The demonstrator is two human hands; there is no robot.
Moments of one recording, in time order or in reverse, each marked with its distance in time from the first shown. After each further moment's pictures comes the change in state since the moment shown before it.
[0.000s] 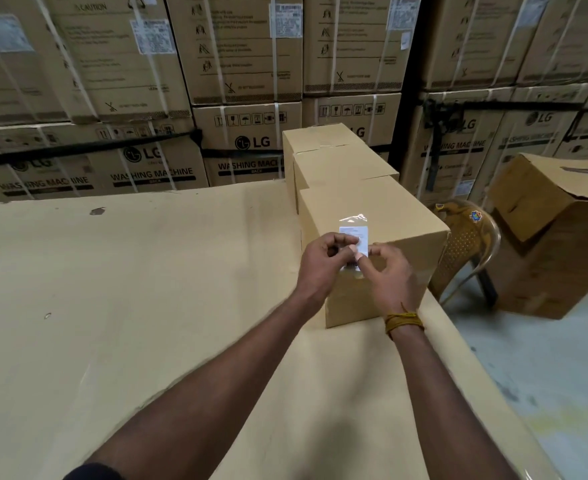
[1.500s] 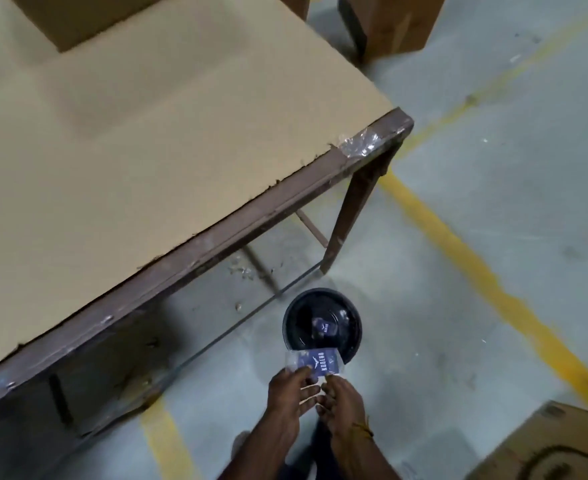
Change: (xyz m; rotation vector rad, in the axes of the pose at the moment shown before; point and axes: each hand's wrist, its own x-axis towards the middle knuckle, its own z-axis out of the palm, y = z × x) left_hand -0.519 -0.406 0.116 0.028 0.041 -1.391; right_hand -0.574 0.383 -0.097 0.554 0.418 1.645
